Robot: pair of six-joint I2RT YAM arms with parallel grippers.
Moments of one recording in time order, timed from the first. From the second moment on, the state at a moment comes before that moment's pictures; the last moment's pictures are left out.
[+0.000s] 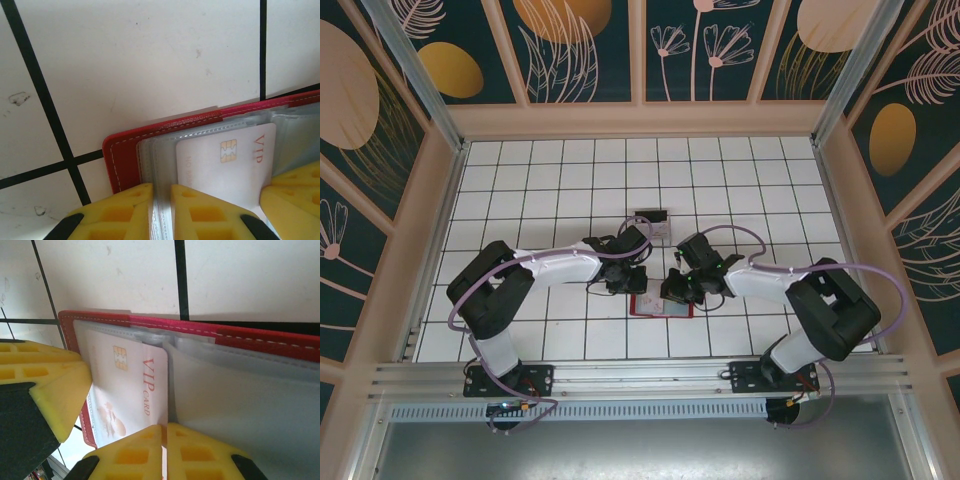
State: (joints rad) left arm -0.86 1.78 1.02 -0.46 0.17 -0.76; right arm 0.71 1.49 0.62 -0.20 -0.42 0.88
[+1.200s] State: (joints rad) left arm -0.86 1.78 1.02 -0.46 0.17 -0.76; right arm 0.68 1.48 0.57 -0.13 -0.47 0.89
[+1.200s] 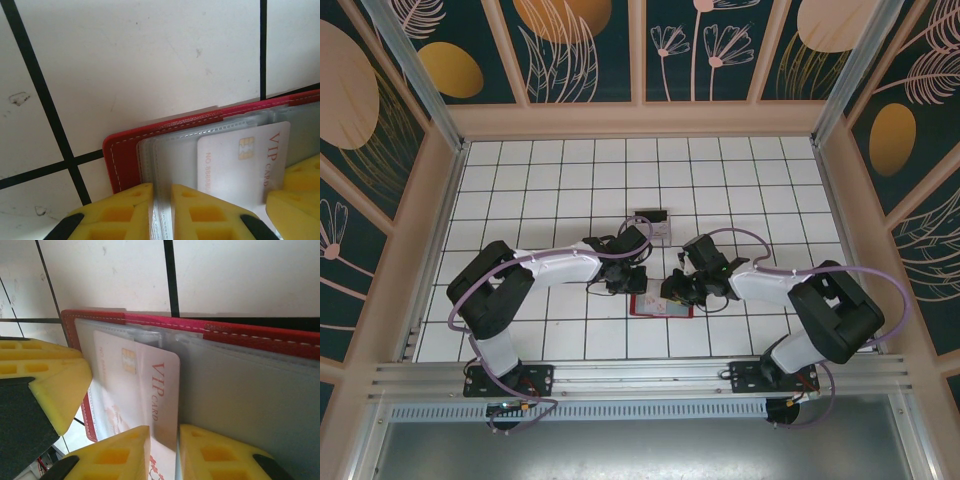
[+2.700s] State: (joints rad) left arm -0.86 1.65 1.07 -0.54 0.06 -0.76; right arm 0.60 1.19 0.67 -0.45 -0.35 0.79
